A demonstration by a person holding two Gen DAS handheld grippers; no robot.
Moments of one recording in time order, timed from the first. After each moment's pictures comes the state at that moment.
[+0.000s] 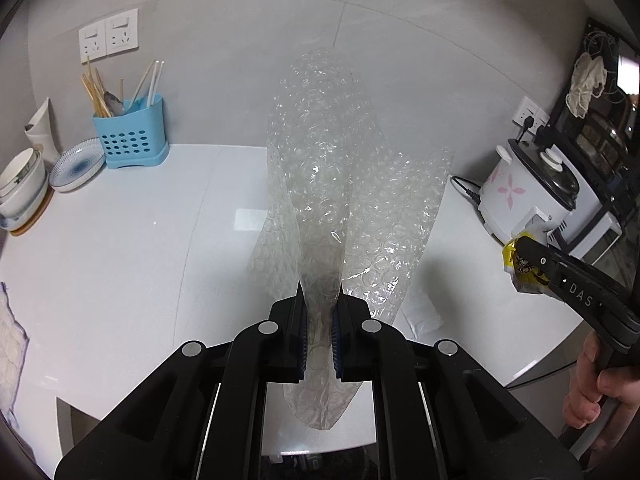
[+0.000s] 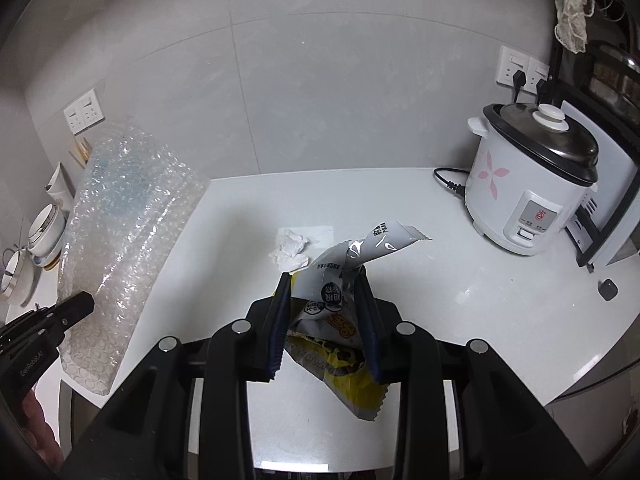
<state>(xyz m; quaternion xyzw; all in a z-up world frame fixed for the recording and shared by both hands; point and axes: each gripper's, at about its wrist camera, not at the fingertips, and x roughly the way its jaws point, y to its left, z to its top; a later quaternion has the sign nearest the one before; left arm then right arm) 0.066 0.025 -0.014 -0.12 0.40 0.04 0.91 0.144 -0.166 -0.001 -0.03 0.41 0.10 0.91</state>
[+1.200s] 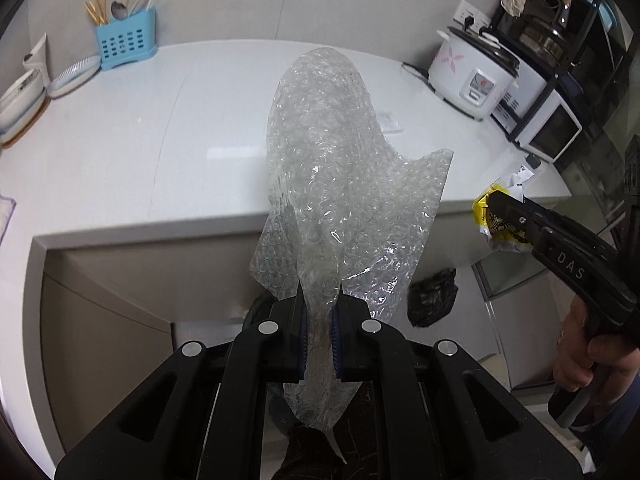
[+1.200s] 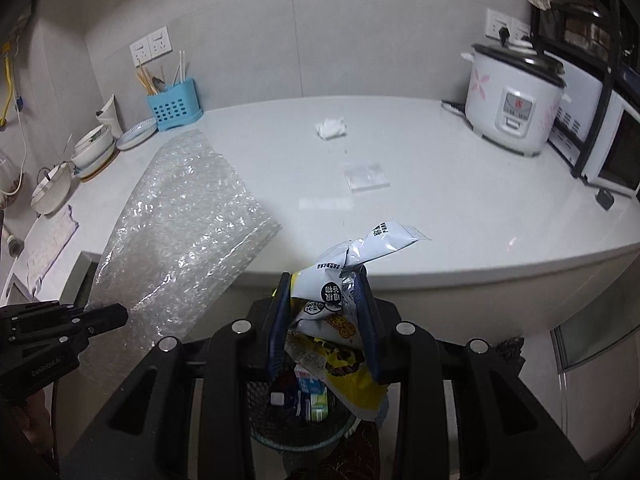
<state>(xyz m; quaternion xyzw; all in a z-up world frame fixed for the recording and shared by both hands) -0.149 -0.017 -0.116 -0.11 0.49 -0.04 0.87 -0.094 -0.189 -0.081 -0.03 0.42 0.14 0.89</state>
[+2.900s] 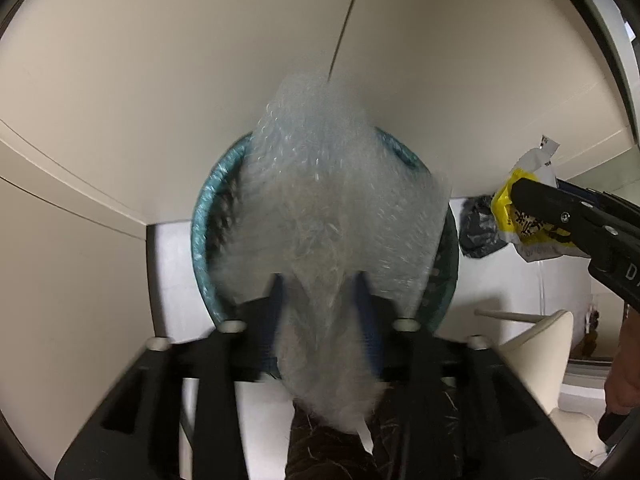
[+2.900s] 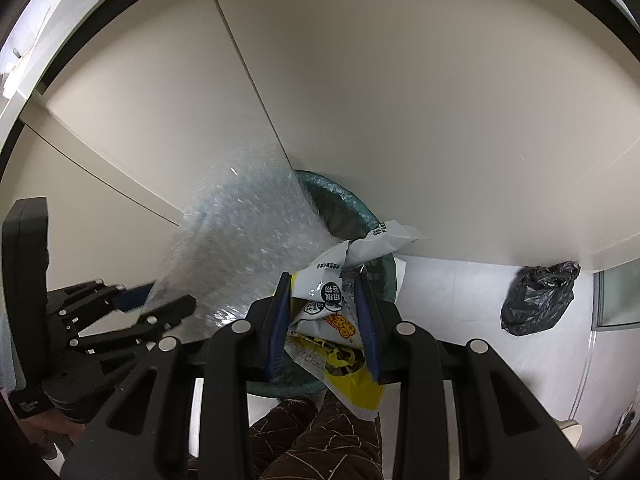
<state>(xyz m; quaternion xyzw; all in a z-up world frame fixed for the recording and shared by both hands) -0.148 -0.059 -0.423 -0.11 0.61 0.01 0.78 -0.095 -0.166 -0.369 -0.07 0.59 0.20 0.78</state>
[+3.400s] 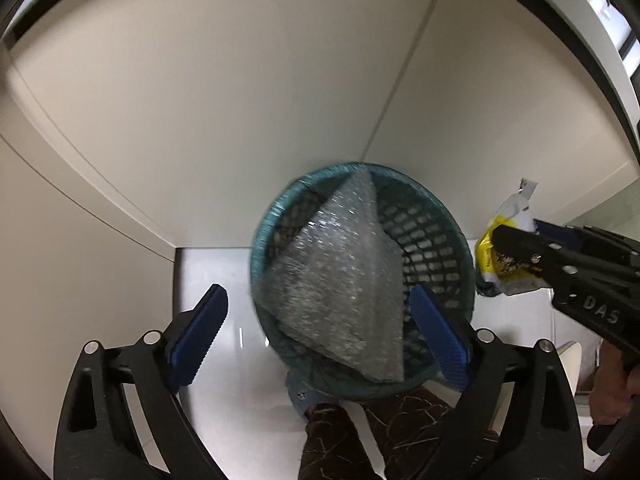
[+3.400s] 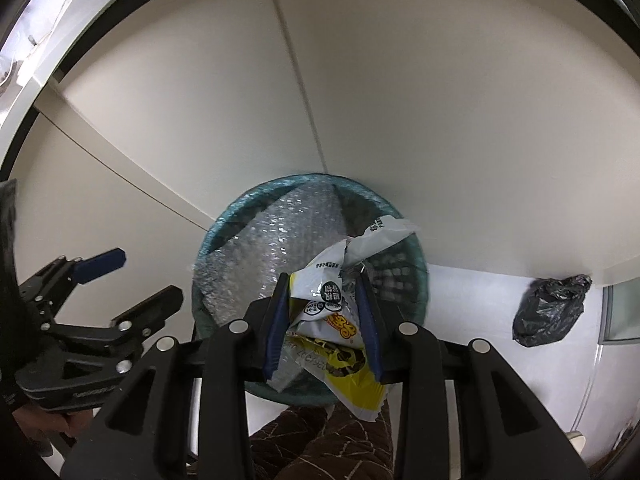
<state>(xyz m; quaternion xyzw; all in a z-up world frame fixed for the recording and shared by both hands) -0.166 -0.021 -0.393 -0.11 0.56 0.06 0.82 -0.104 -0.140 -0.370 -0.08 0.58 0.23 0.78</state>
